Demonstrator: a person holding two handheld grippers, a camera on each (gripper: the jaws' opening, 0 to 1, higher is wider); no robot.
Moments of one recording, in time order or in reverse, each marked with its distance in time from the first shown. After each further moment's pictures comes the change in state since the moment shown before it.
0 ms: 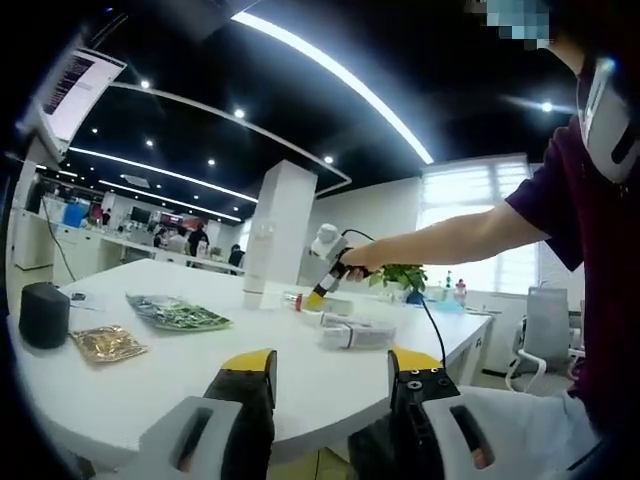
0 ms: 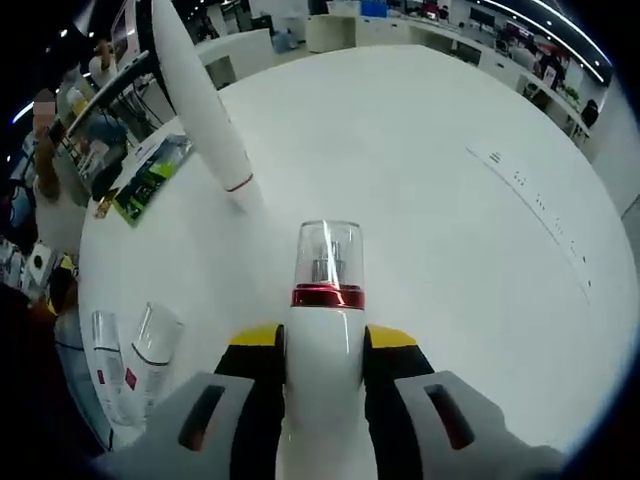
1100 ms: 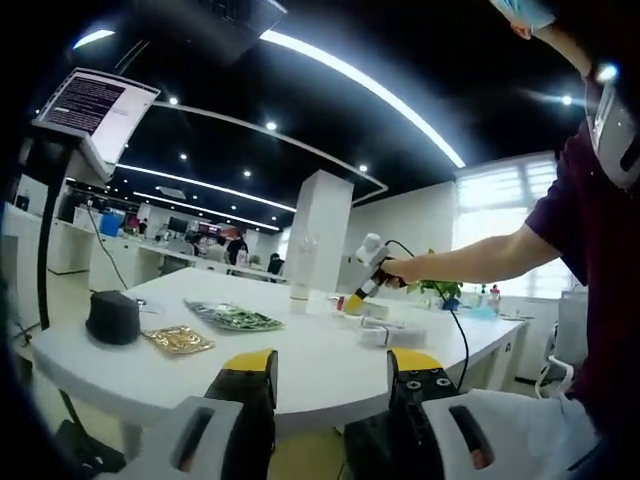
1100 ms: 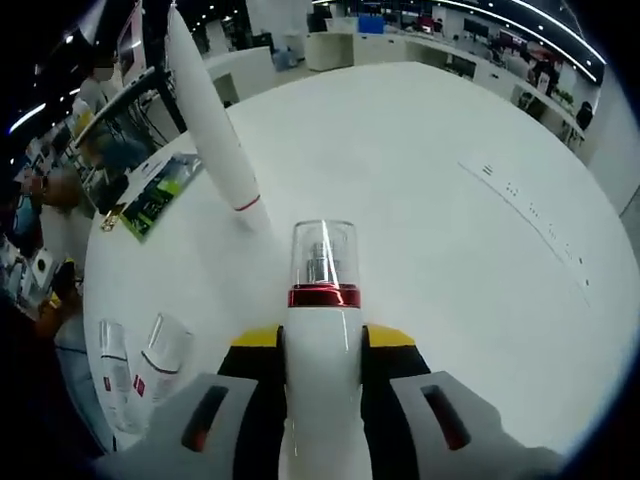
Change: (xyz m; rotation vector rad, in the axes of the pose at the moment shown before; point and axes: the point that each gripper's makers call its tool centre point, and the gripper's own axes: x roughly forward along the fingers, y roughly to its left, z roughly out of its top) left arm -0.050 0.024 0.012 0.006 -0.055 0.190; right arm -0.013 -0.012 0.013 0.029 -0.120 0.006
